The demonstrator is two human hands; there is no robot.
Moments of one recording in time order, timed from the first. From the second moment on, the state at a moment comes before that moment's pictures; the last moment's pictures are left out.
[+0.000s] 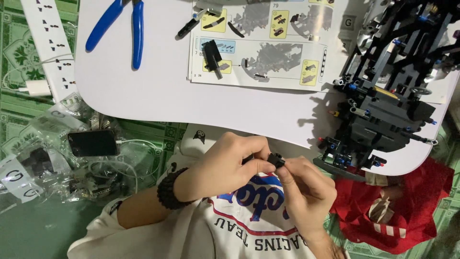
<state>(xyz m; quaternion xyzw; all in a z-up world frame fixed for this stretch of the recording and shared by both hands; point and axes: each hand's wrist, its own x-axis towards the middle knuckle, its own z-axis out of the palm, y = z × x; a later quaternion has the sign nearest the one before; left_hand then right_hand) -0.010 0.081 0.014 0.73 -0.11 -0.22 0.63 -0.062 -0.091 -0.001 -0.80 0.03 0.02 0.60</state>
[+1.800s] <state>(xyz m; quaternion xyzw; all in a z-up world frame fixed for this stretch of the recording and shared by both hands) -0.007 0.073 0.012 0.63 -0.01 -0.25 0.73 -0.054 -0.103 -0.004 -0.71 0.04 0.19 0.67</state>
